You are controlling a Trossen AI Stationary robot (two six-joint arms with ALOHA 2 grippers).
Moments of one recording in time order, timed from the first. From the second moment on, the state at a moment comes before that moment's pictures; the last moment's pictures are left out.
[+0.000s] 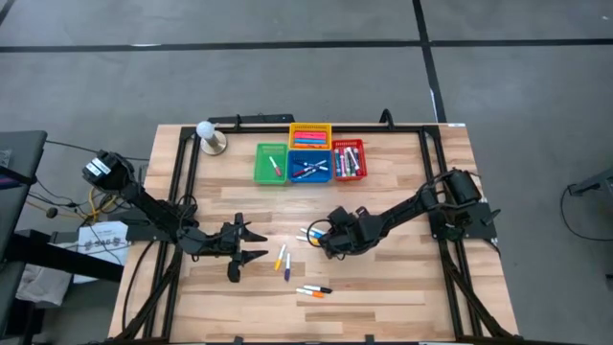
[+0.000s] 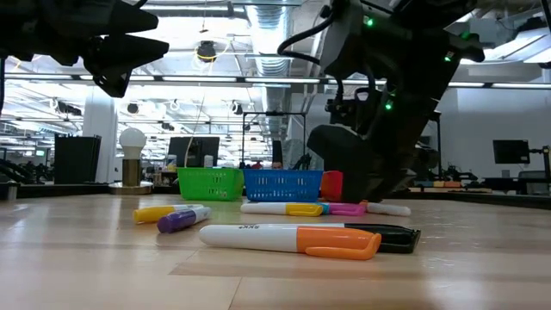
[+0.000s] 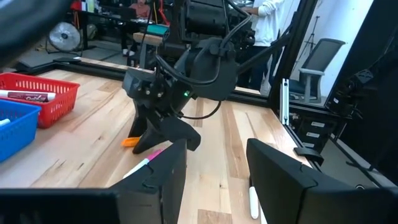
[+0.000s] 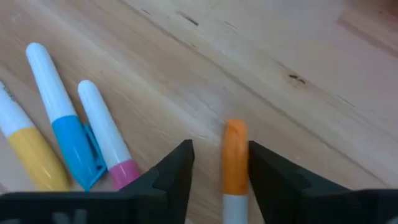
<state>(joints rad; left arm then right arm) -0.67 1.35 0.24 1.06 -0.66 -0.20 0.28 1.95 1.07 -0.52 0.52 1.09</state>
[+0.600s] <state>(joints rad) -0.67 1.35 0.23 1.06 -0.66 -0.21 0.29 1.94 1.06 -0.54 0.53 1.05</state>
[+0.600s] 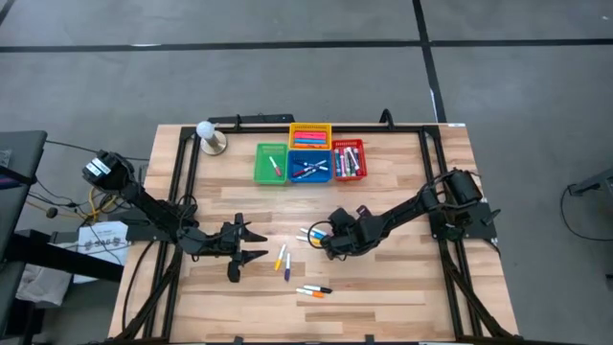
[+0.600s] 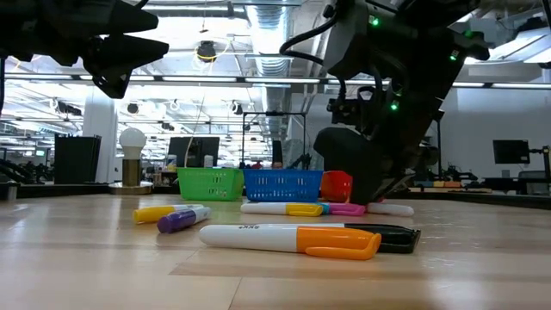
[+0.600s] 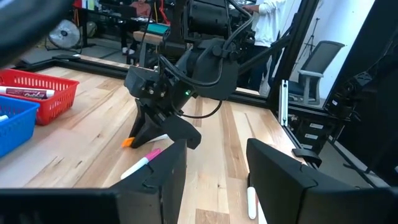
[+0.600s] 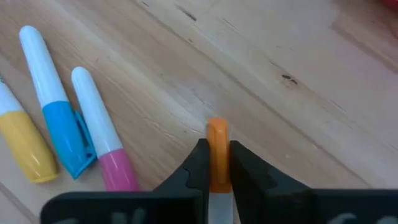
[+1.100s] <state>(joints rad) -0.66 1.35 0.23 1.05 -0.66 -0.21 0.23 1.87 1.22 -0.62 0.60 0.80</state>
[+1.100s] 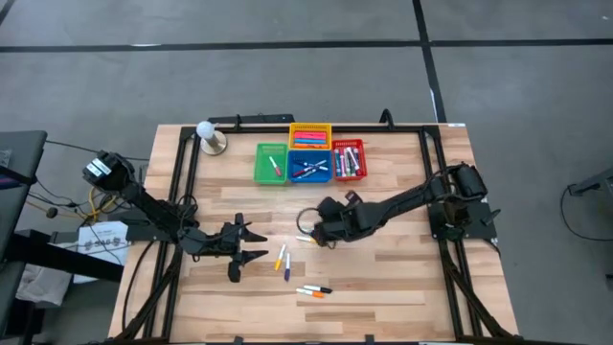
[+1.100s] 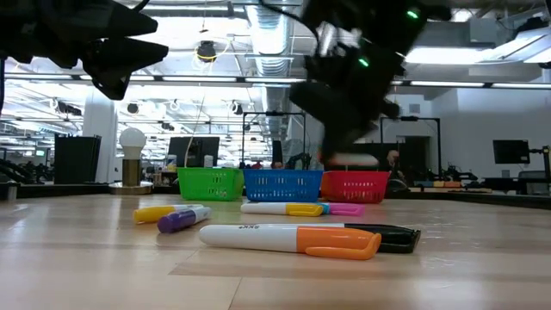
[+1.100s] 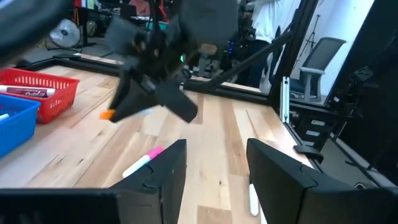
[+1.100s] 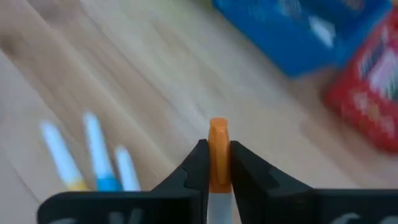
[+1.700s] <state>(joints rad) -0.65 1.36 0.23 1.05 -0.66 -0.21 -0.12 1.88 1.45 -0.10 0.34 0.34</state>
